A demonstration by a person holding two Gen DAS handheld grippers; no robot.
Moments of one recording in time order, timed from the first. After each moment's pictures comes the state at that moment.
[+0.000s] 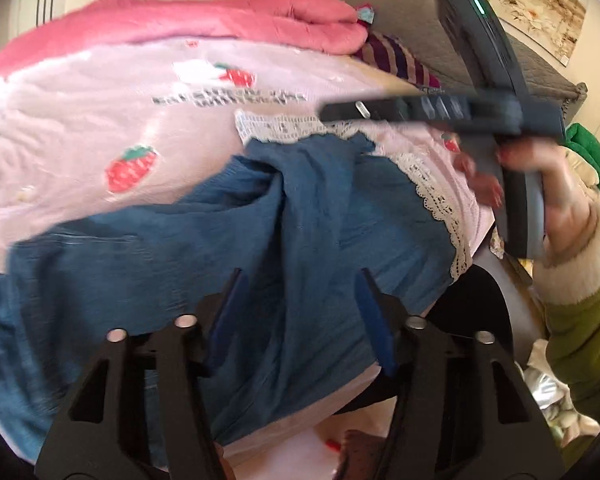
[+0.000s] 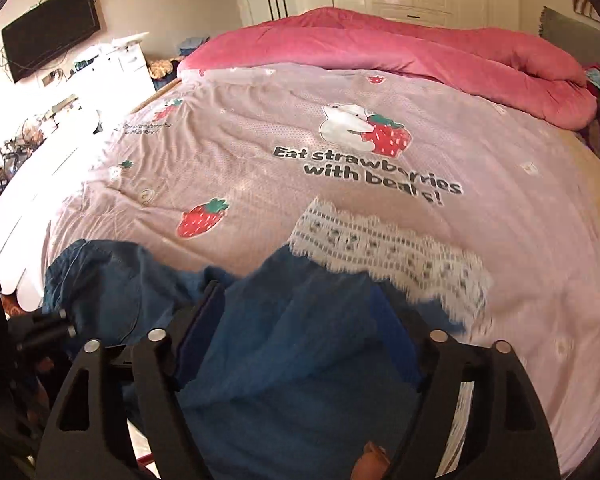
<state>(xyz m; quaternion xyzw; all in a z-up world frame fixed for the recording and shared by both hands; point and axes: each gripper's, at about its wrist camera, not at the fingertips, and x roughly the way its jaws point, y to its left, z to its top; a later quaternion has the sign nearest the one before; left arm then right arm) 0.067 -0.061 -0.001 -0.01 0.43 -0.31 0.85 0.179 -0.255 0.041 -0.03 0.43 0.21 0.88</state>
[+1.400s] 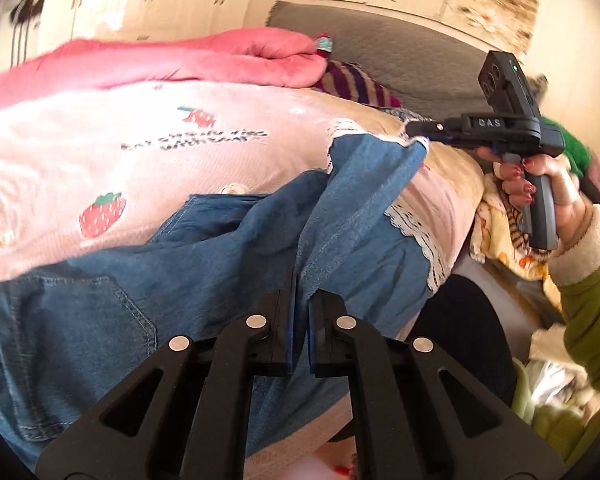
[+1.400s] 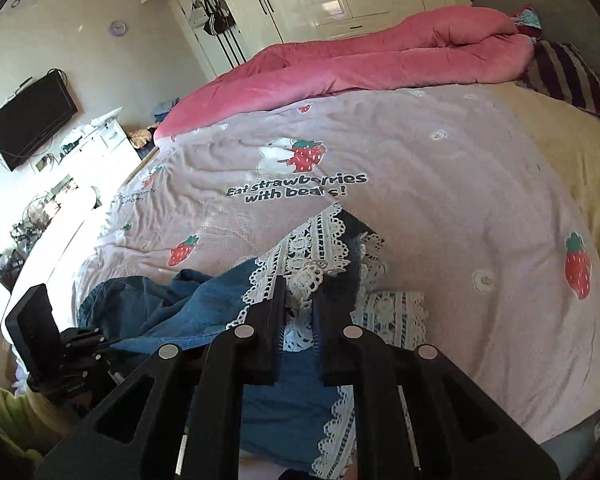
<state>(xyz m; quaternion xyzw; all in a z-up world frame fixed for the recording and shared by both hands) 0.047 -0.066 0.007 0.01 0.34 -0.37 0.86 0.084 -0.397 0.064 0.12 0.38 0.17 0.90</state>
